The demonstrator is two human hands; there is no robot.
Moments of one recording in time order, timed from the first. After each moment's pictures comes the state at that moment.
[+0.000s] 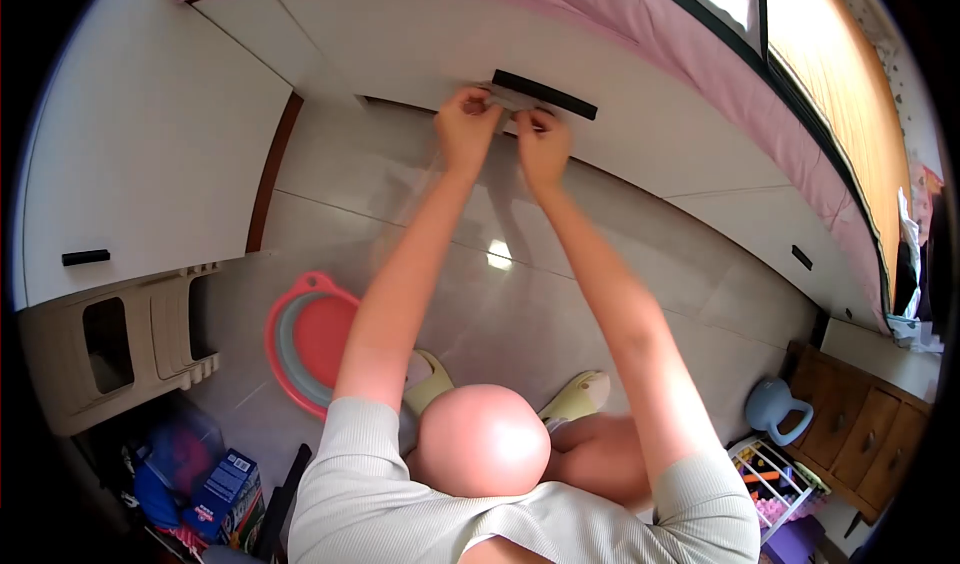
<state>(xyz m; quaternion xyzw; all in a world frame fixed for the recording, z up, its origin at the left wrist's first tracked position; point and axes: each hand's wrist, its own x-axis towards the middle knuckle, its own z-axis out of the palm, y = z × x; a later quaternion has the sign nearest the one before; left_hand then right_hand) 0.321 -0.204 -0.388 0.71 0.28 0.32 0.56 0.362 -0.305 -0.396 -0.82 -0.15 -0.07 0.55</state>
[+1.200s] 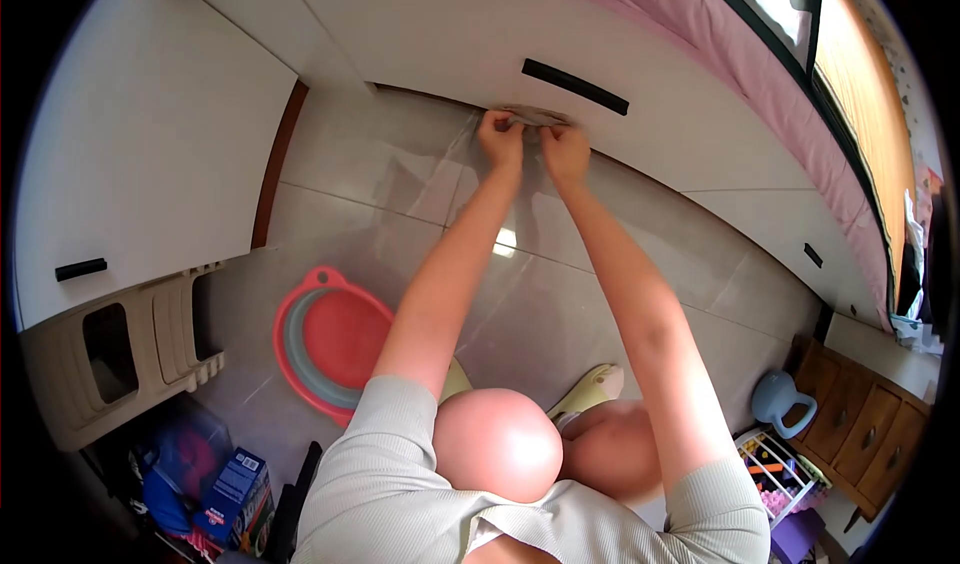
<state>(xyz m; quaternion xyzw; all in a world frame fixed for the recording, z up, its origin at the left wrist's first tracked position) 0.342 -0.238 -0.501 0.55 0.38 0.32 0.67 0.371 -0.323 -0.458 -0.93 -0.11 0.05 0.36</state>
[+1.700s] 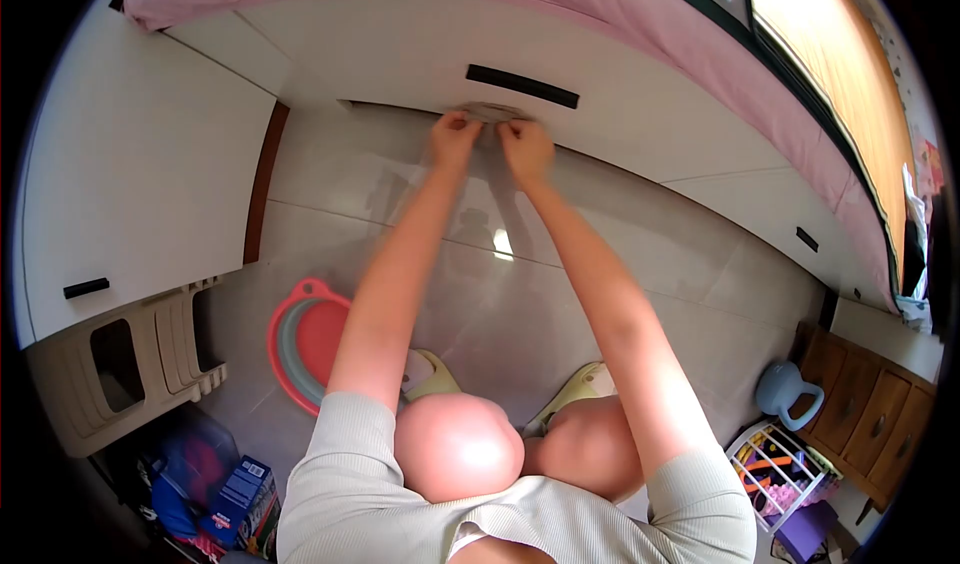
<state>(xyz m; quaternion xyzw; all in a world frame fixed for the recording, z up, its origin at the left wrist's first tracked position) 0.330 -0.202 -0.487 0.55 0.31 0.19 0.75 0.364 -0.319 -0.440 -0.91 -0.13 0.00 0.40</state>
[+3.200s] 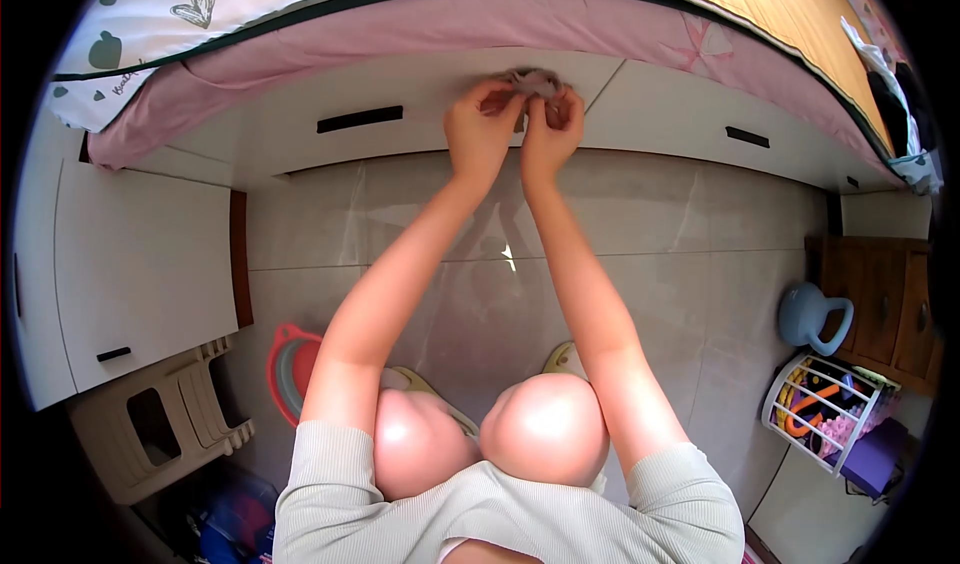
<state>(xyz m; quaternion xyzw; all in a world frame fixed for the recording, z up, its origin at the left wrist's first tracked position) 0.364 -0.411 -0.280 0.76 0.11 0.19 0.62 0.388 -0.480 -0.331 -0.52 0.04 -0.22 0.82</state>
